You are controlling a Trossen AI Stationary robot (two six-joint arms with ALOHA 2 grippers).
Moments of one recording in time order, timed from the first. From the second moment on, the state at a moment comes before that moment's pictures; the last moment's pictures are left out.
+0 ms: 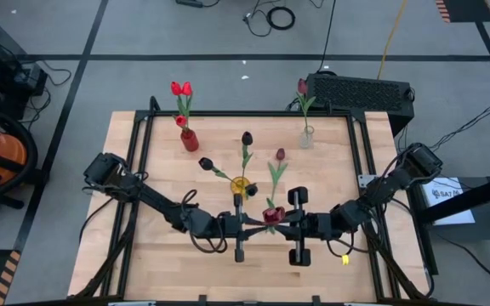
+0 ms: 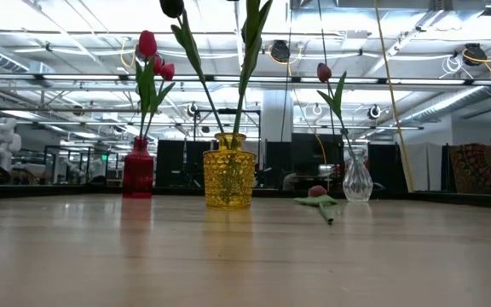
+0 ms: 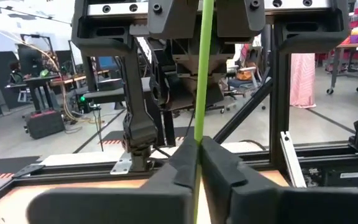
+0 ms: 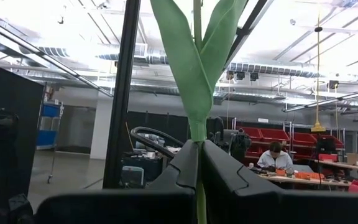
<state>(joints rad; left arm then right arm) -0.45 1.81 1.03 0.92 -0.44 0.16 0.59 1.57 0.82 1.33 0.50 -0.34</state>
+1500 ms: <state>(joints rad) -0.44 1.80 1.03 0.70 -0.45 0.03 0.68 1.25 0.82 0.57 0.73 0.01</state>
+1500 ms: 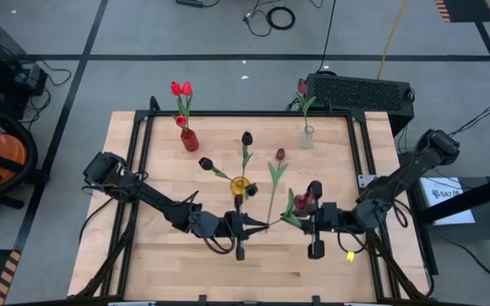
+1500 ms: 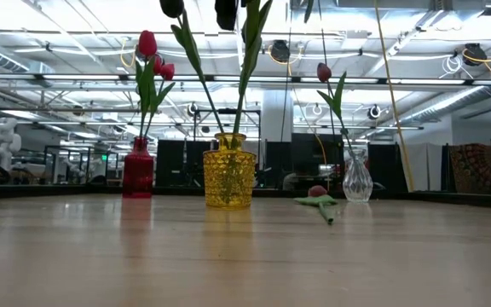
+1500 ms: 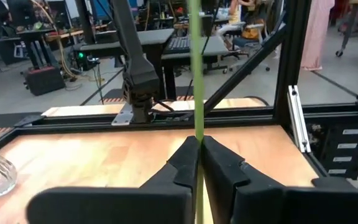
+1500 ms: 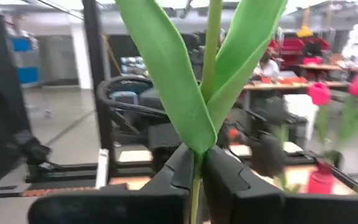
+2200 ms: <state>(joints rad) -0.48 1.85 1.03 0.37 -0.56 -0.28 0.21 0.71 0.82 0.05 0.81 -0.04</state>
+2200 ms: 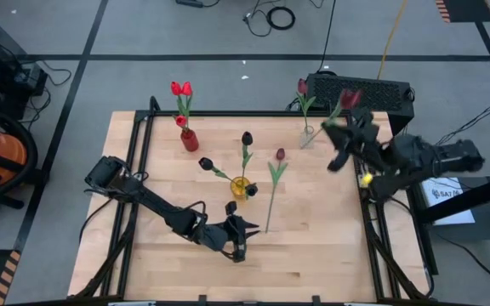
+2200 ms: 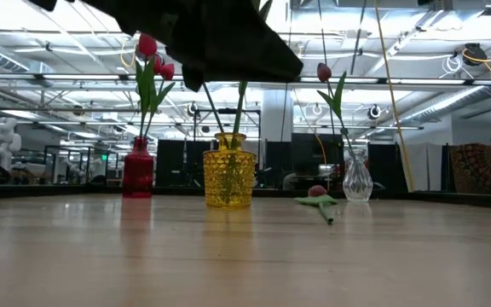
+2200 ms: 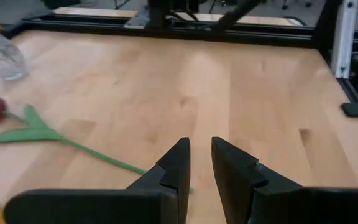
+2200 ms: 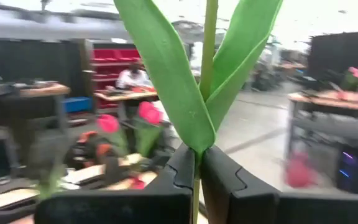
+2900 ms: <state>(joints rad) -0.48 1.94 1.03 0.51 -0.52 -0.28 -0.40 0.67 0.56 0.12 0.57 0.18</state>
